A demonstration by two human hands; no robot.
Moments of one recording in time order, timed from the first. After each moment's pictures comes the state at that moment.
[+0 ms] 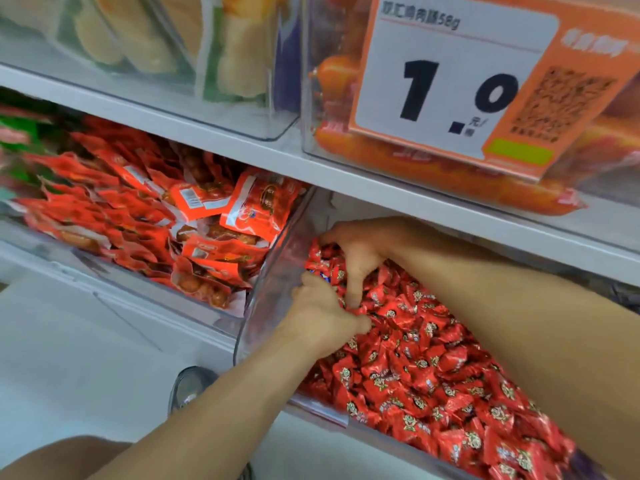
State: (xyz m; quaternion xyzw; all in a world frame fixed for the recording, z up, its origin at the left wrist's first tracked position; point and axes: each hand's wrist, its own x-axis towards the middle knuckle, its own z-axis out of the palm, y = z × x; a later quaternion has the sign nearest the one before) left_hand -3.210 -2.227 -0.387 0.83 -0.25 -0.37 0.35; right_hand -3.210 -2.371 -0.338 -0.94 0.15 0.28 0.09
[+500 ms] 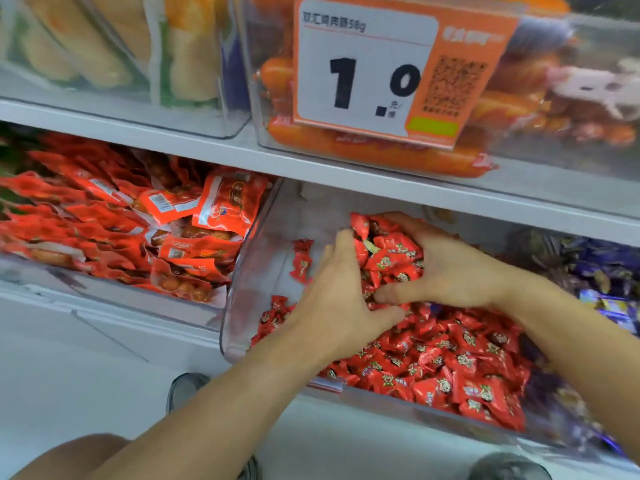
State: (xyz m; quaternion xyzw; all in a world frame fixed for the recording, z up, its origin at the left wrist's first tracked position) left_hand -3.251 -2.212 -0.337 0.73 -0.50 -0.25 0.39; right_hand -3.368 -2.347 -0.298 -0.90 0.24 -0.03 0.37
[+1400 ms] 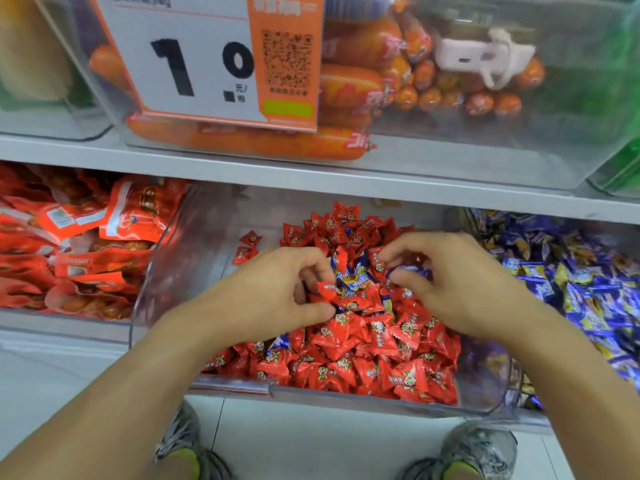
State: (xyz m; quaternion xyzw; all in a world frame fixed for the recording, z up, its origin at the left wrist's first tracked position) left_hand -3.241 -2.229 -0.319 0.68 -0.62 -0.31 0.24; right_hand -3.454 -2.344 -0.302 -0.91 0.36 -0.11 0.20
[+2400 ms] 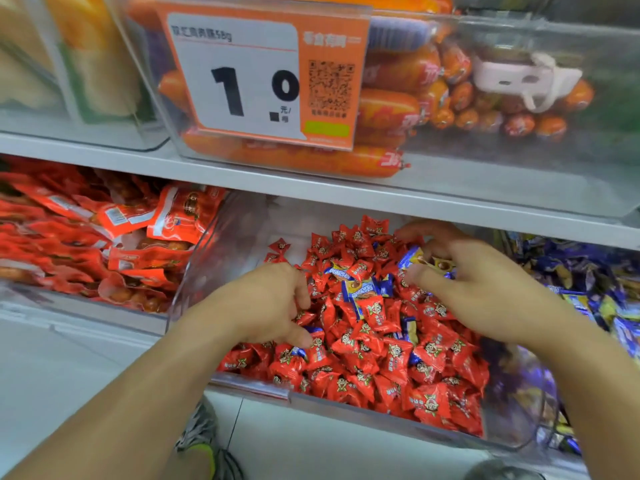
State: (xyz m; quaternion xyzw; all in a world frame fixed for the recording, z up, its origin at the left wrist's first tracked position) left_hand -3.219 -2.223 -0.324 0.78 -0.54 -0.32 0.06; right_hand -3.441 -2.352 -0.290 -0.89 0.34 -0.10 0.28
